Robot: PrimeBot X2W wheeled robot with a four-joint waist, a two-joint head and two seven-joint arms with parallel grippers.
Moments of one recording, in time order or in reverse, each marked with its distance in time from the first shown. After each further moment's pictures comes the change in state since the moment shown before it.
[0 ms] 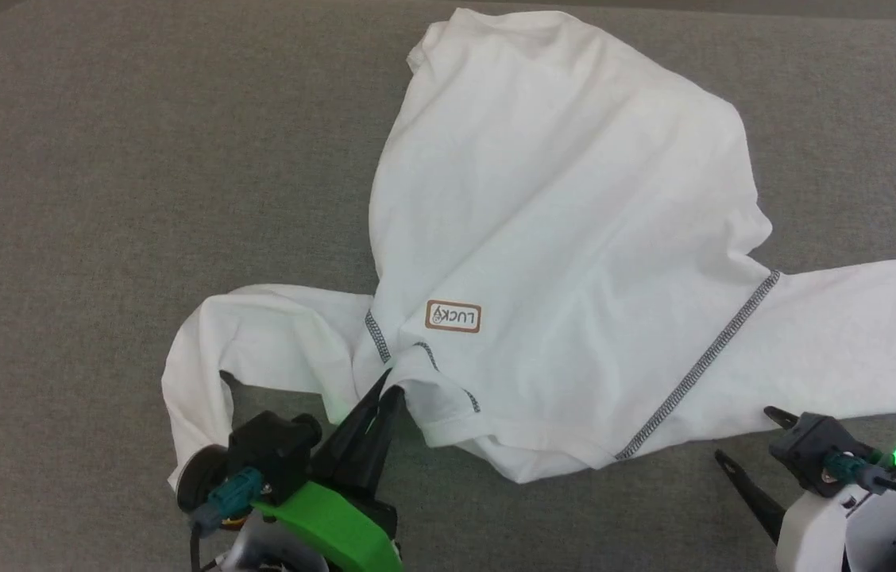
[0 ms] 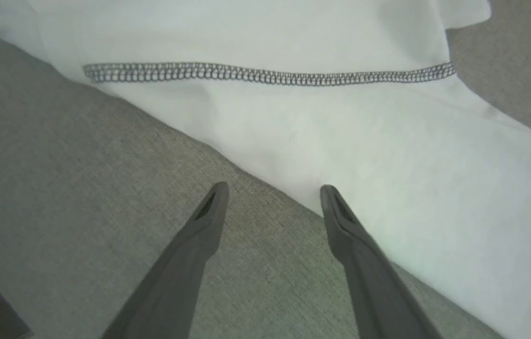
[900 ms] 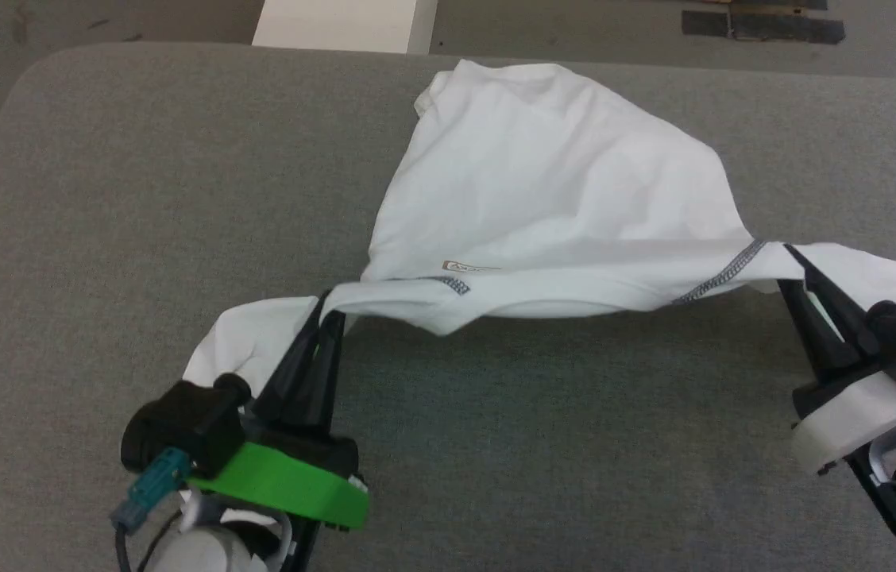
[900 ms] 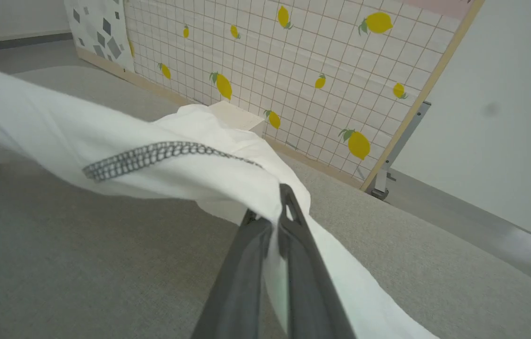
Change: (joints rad) left arm -0.050 -0.024 0.086 -0.035 0.004 0.054 -0.122; right arm -0.185 0.247 -0.198 0.120 -0.061 0.000 -0.367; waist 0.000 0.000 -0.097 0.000
